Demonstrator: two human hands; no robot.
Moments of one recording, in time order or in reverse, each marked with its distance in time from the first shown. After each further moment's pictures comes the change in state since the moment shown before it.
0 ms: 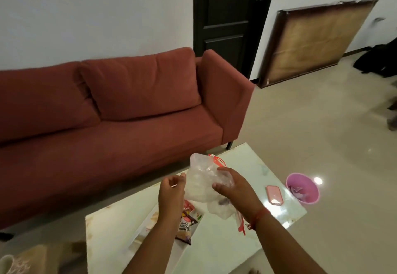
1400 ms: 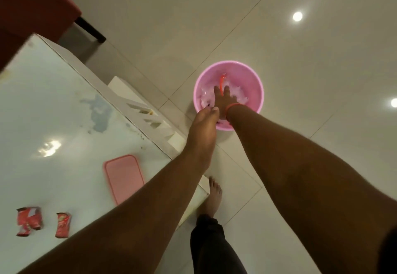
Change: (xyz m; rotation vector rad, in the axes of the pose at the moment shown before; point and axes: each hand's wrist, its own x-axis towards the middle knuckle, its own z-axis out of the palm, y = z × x) left_hand 0.152 -0.405 0.790 0.254 -0.524 -0.519; right_hand 0.384 0.678 -0.519 -0.691 -0.262 0.769
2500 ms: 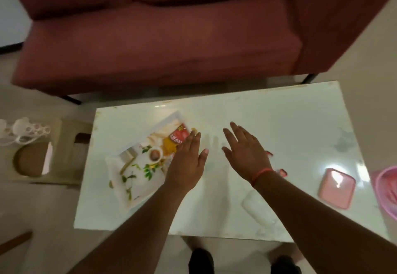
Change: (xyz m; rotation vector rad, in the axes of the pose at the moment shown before) left_hand -0.343 -0.110 -0.522 0.845 0.817 0.260; right_hand -0.373 -0.419 0.250 -0.628 0.394 -1.104
